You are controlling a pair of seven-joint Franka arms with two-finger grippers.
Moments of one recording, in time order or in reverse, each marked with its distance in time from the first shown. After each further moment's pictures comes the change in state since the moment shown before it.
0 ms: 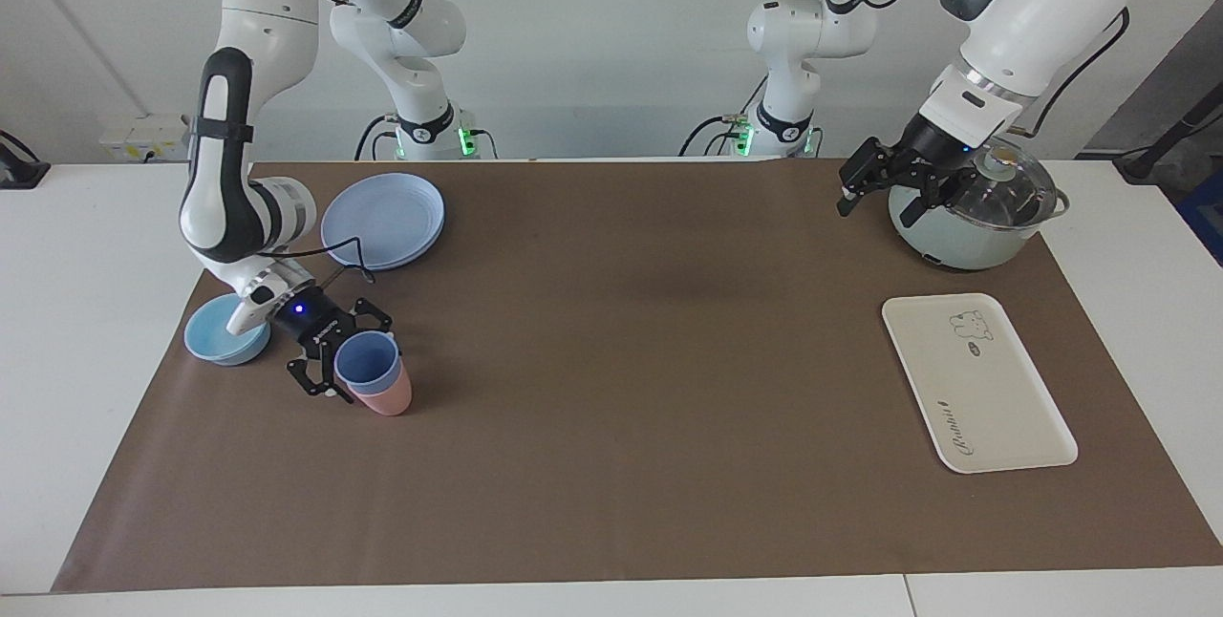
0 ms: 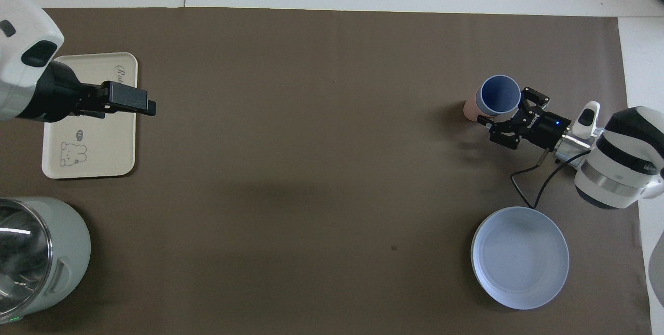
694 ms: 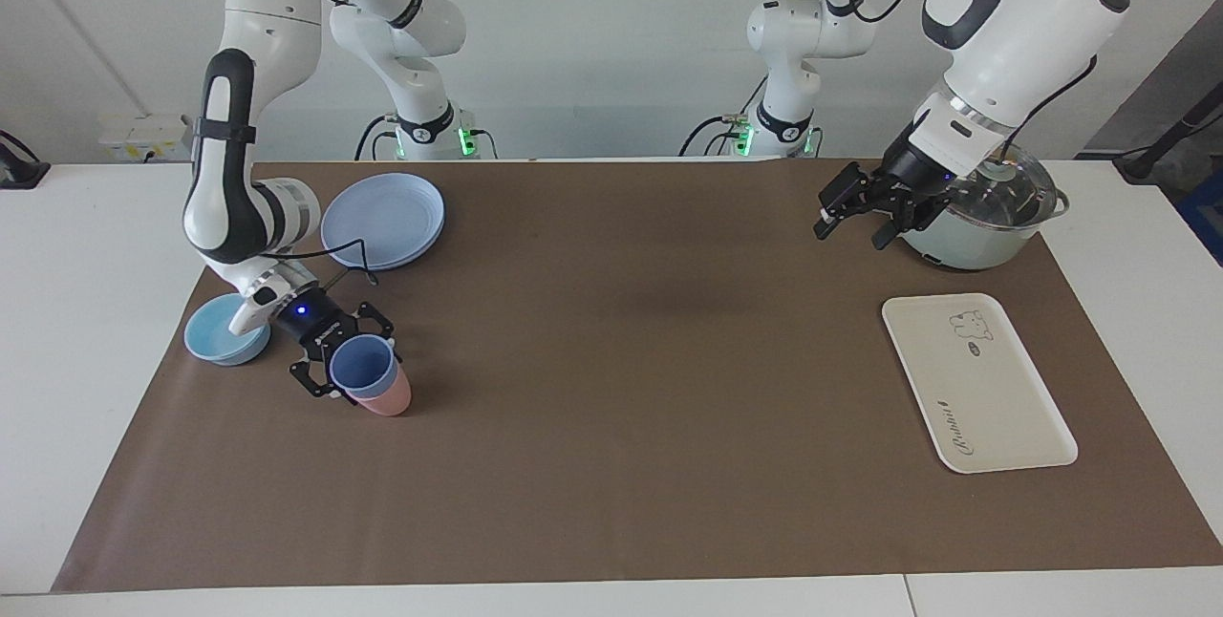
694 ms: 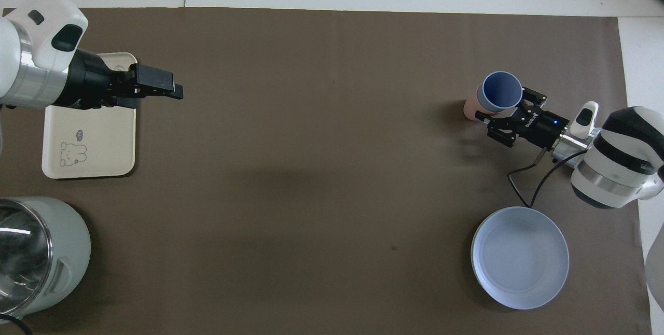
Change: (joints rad) left arm -0.030 0.049 -0.004 -0.007 -0.110 0.113 -0.097; right arm 0.015 0.003 0.000 0.000 0.039 0.023 -0.020
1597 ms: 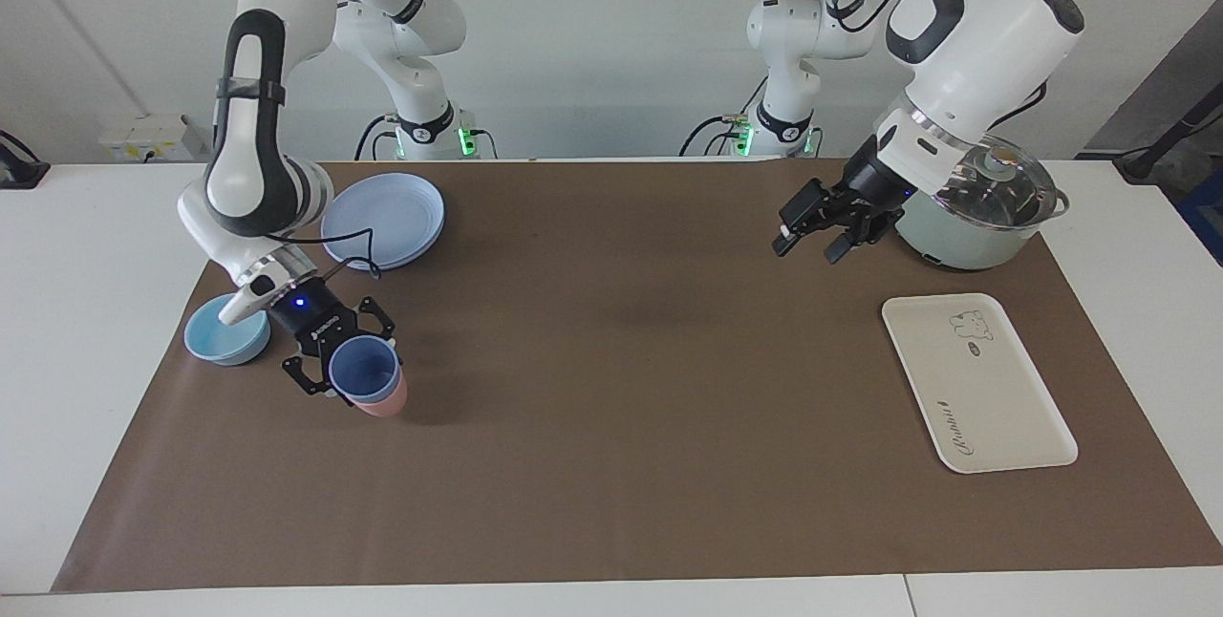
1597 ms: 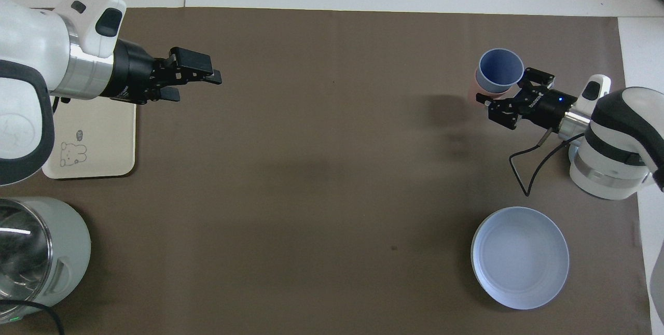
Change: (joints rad) left arm -0.081 0.058 -0.002 0.037 -0.071 0.080 -0.171; right arm 0.101 -0.117 0.001 0.074 -0.312 0.203 0.395
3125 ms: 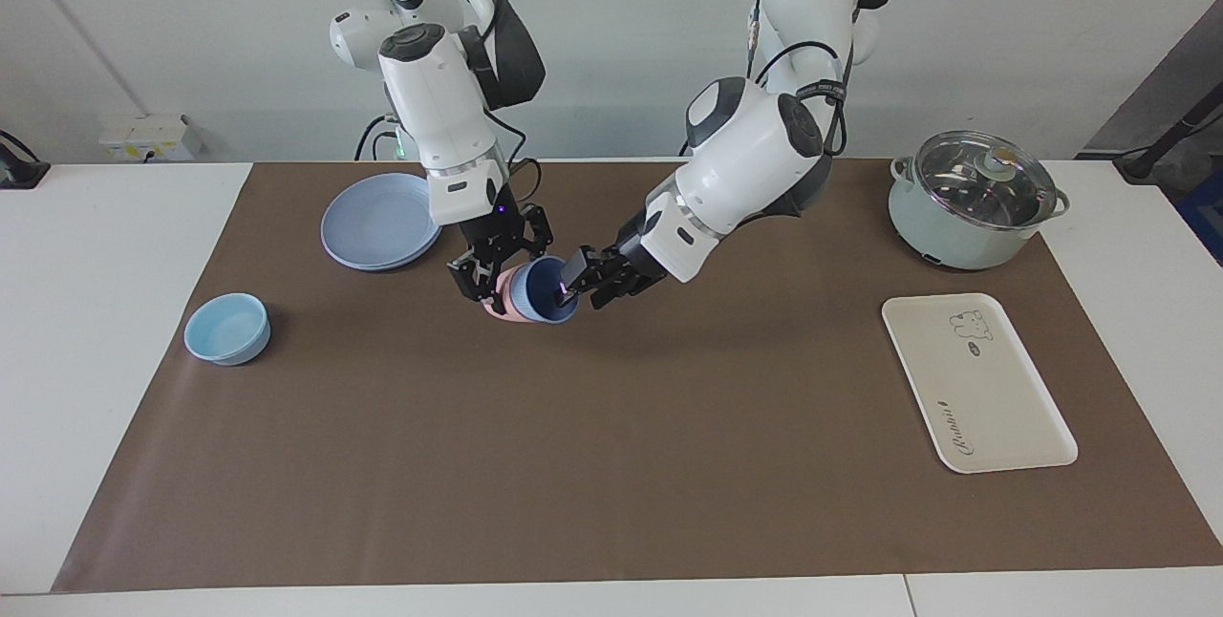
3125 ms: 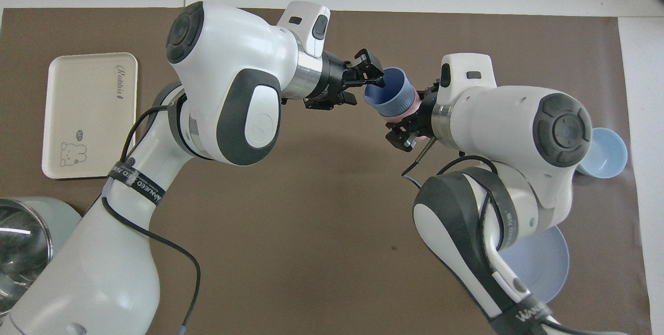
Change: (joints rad) left arm -0.262 0.336 -0.090 0.225 -0.192 0.236 -0.275; right arm 0.434 -0.154 0.006 0.089 -1.206 -0.020 1.259
